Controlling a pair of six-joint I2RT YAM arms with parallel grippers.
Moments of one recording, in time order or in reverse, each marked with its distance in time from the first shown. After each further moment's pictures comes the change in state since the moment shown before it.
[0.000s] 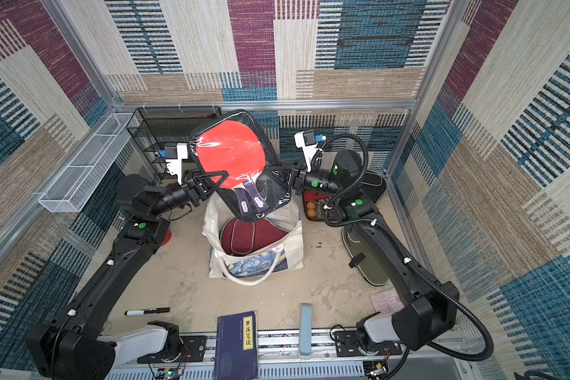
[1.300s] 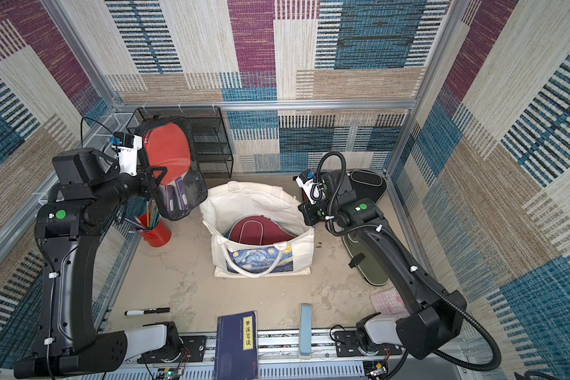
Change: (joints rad) left arm 0.288 0.067 0.553 -1.182 -0.513 0.657; right arm 0.004 -0.073 -0.098 -0.794 0.465 -0.492
